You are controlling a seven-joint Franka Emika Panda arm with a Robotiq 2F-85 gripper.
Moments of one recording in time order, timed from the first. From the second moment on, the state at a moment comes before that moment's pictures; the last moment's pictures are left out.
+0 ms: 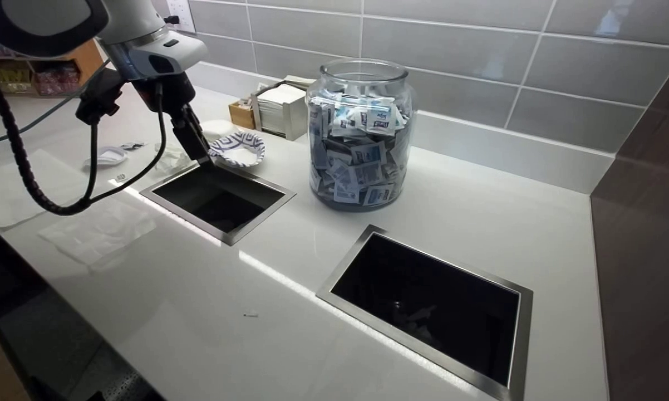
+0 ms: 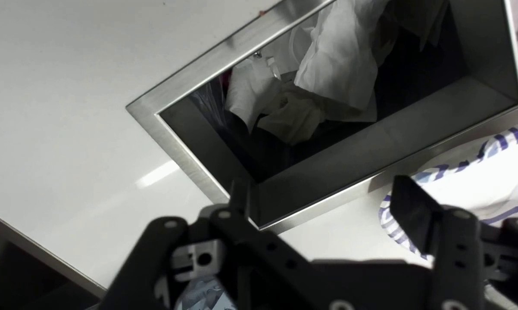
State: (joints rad) arm -0.14 -0.14 -0.04 -2.55 -0.12 2.65 0.41
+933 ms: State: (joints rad) arm -0.21 -0.32 -0.01 -2.60 -0.20 2.53 0.67
